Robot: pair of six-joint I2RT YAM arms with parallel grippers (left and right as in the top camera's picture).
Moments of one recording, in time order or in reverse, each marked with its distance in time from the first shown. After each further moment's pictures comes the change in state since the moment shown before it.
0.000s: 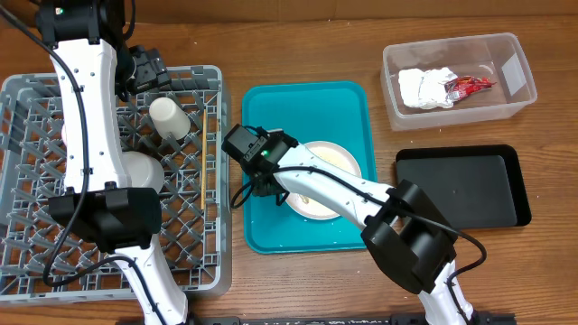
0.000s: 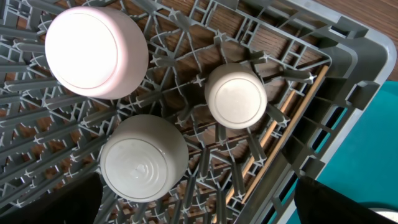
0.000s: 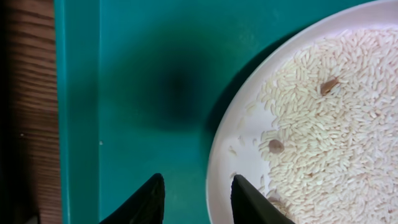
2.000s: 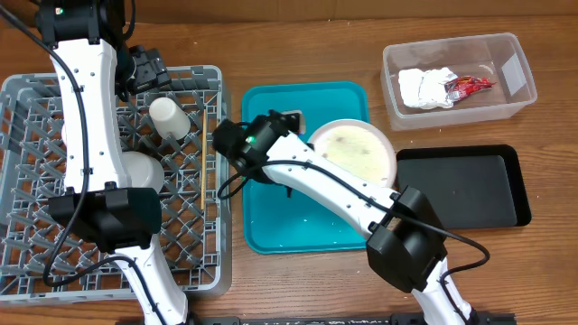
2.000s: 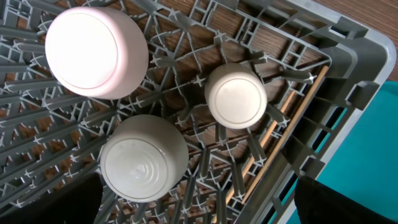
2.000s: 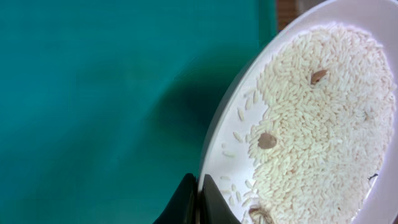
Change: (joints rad) left arm 0.000 0.000 0.000 0.000 0.000 0.000; right arm 0.014 0.043 0.312 -0.556 0.380 0.254
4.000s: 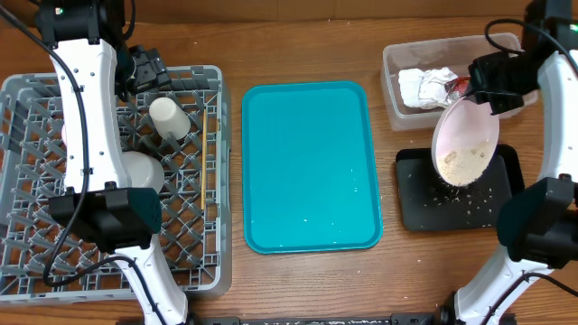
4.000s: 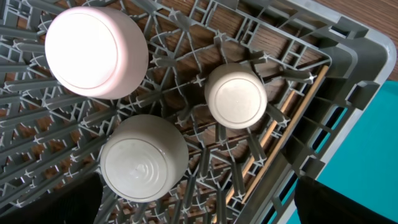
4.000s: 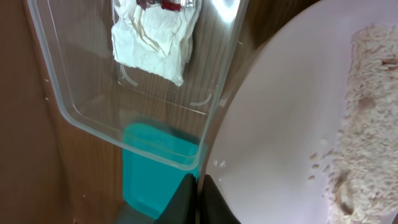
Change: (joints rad) left arm 0.000 0.000 0.000 0.000 0.000 0.000; right arm -1.134 -0.187 0.035 0.123 -0.855 0.063
